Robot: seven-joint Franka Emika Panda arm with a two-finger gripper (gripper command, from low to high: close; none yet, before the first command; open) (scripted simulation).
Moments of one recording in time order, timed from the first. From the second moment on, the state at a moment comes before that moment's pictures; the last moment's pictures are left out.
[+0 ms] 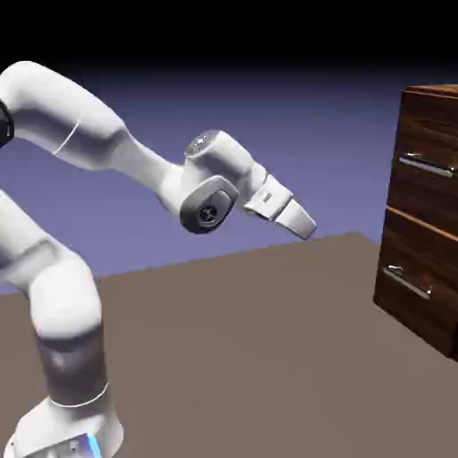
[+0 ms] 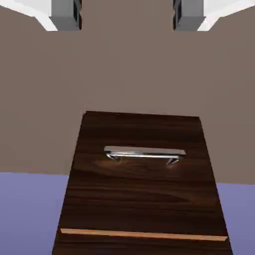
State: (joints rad) arm 0.05 -0.58 -0.02 -2.79 -0.04 3.03 0.69
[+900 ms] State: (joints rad) arm 0.78 -0.92 -0.48 -2.40 -1.02 2.81 -0.49
